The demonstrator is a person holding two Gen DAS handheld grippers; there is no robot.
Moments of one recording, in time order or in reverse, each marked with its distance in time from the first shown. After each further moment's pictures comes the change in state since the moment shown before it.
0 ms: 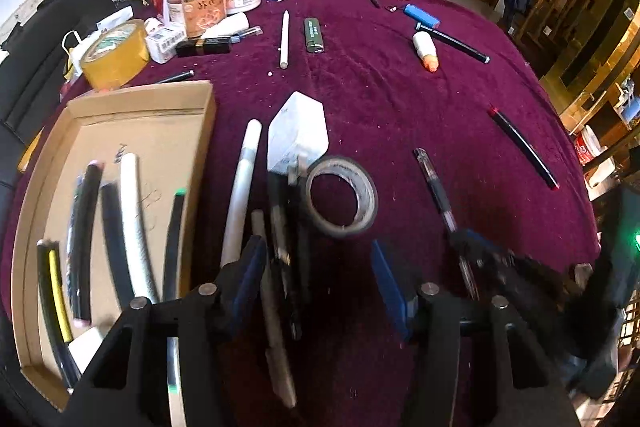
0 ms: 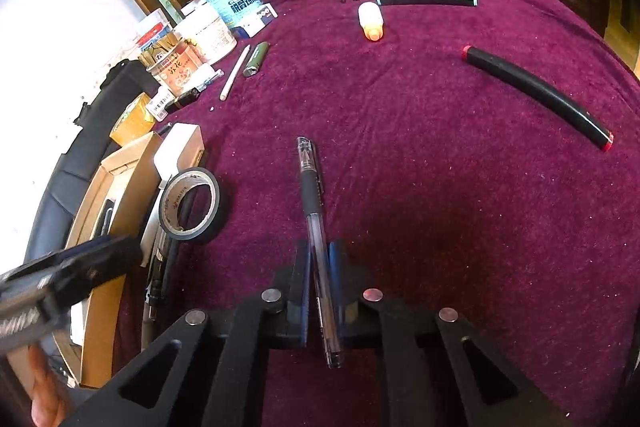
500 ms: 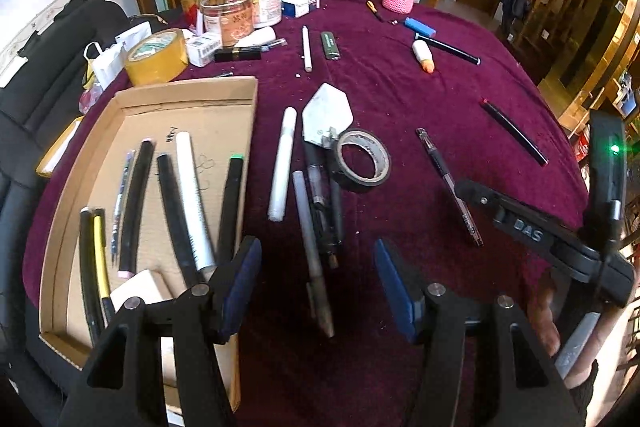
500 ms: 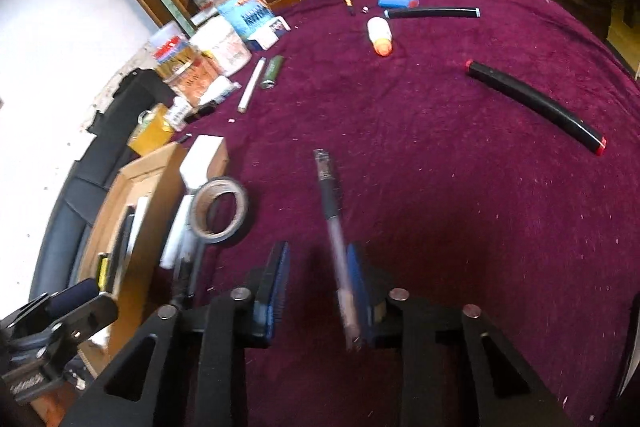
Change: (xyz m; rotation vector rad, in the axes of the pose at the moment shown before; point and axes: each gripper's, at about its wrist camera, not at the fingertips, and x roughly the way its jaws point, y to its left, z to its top) left arm -0.053 0.017 -0.048 0.026 -0.074 0.028; right arm -0.014 0.004 0.003 0.009 -0.024 0.026
